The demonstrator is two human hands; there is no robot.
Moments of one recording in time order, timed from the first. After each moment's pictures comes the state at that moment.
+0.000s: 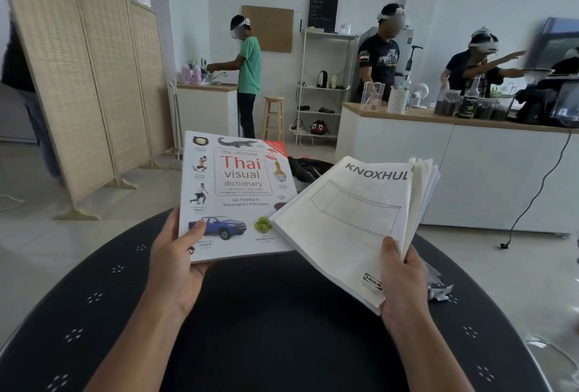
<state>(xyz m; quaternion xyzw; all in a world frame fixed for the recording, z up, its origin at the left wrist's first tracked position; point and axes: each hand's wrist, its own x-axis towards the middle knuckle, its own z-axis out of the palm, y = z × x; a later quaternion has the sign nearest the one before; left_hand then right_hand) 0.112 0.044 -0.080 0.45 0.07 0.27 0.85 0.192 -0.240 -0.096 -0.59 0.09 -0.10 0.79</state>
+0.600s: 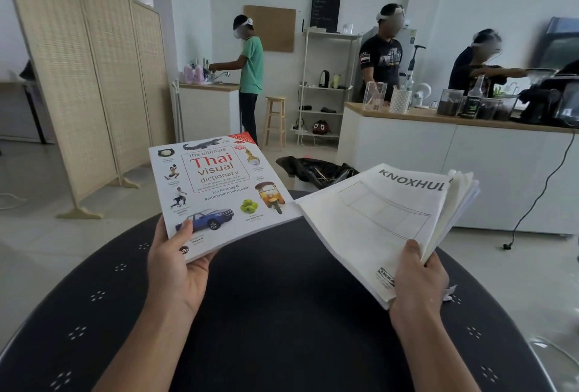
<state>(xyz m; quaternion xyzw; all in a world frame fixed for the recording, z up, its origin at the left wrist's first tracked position) 0.111 0.042 -0.086 0.31 0.06 0.32 0.89 0.185 -0.243 -0.089 -0.57 0.16 -0.18 0.79</state>
